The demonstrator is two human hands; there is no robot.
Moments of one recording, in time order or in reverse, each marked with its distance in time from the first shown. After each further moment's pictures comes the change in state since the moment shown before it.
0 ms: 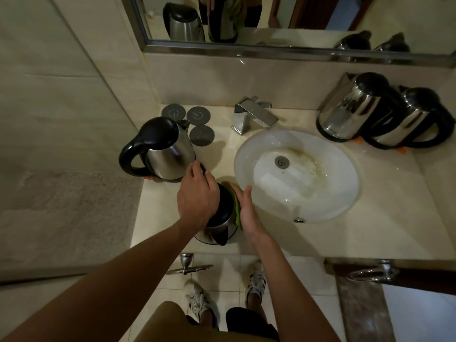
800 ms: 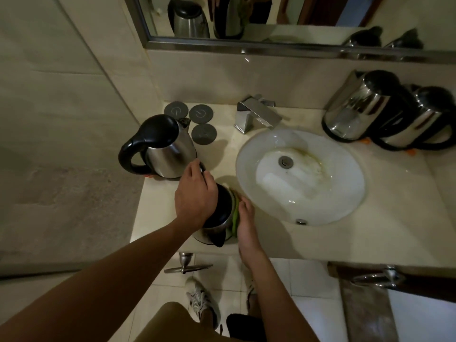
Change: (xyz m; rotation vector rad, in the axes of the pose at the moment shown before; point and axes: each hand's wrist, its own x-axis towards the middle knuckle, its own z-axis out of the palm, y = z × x) left_hand 0.001 0.002 0.000 0.009 -0.008 -0.025; right_hand -0.005 0.033 0.003 0.157 0.167 -0.114
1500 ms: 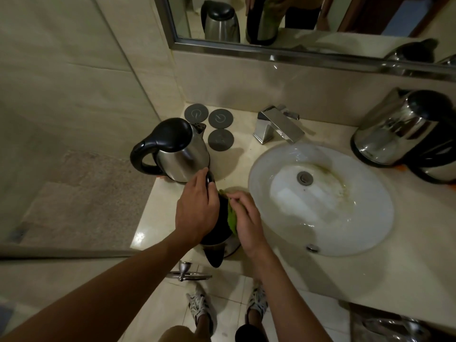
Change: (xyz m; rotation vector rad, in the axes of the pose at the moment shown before) left_hand 0.002 -0.002 0.005 -0.007 0.037 -0.015; right_hand 0.041 -0.040 0.002 -0.149 -0.291 -0.225
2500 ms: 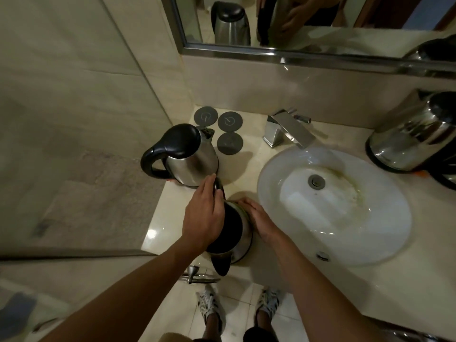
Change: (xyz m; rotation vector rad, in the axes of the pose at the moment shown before) left_hand 0.002 -0.007 0.000 -0.047 -0.051 0.006; right_hand 0.054 0.042 -0.024 -0.065 -0.246 0.390
